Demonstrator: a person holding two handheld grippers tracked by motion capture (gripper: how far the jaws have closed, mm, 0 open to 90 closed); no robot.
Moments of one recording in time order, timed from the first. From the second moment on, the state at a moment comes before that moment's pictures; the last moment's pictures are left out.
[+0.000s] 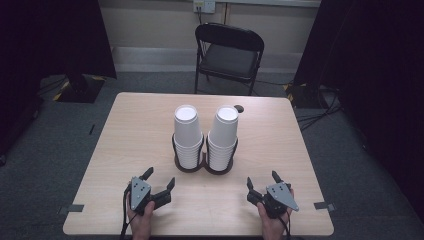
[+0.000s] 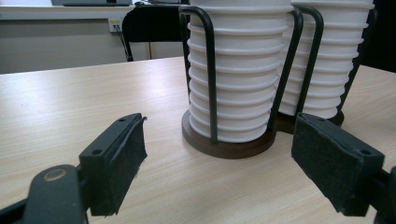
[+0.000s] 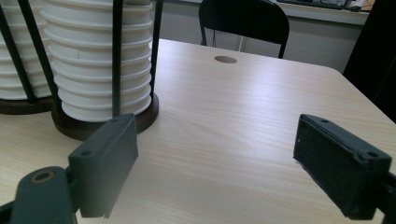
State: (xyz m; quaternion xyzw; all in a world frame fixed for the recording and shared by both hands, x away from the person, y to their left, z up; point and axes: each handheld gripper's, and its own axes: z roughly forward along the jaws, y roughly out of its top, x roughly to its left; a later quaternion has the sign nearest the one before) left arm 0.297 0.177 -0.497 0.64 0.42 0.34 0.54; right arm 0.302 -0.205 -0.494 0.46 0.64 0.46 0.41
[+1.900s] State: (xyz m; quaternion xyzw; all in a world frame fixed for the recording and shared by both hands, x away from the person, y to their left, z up) left arm 0.314 0.107 -0.421 0.71 0.32 0.26 0.57; right arm 0.299 -0.217 -0.497 0.44 0.60 0.54 0.39
